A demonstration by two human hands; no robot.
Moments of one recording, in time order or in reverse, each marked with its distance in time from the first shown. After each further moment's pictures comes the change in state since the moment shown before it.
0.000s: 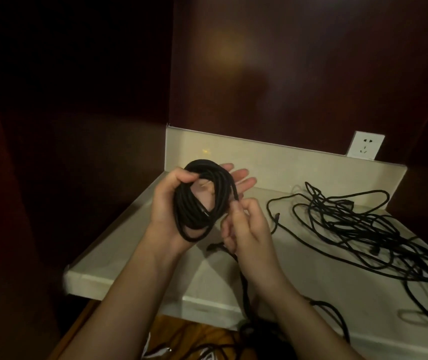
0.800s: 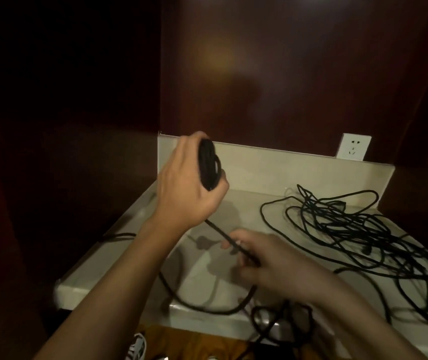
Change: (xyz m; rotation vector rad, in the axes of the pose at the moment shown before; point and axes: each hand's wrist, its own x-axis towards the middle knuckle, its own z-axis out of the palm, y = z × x) left_hand 0.033 0.006 0.005 1.914 0.399 0.850; right_hand -0.005 -0.029 -0.063 -0.666 -0.580 0.050
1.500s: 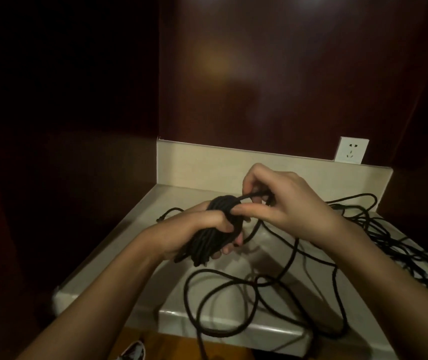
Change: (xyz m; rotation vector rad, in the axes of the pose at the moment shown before) left_hand -0.017 0.000 -0.011 -1.135 -1.049 -0.617; right_hand 0.036 -0.010 -0.070 -0.319 0.405 -0.377
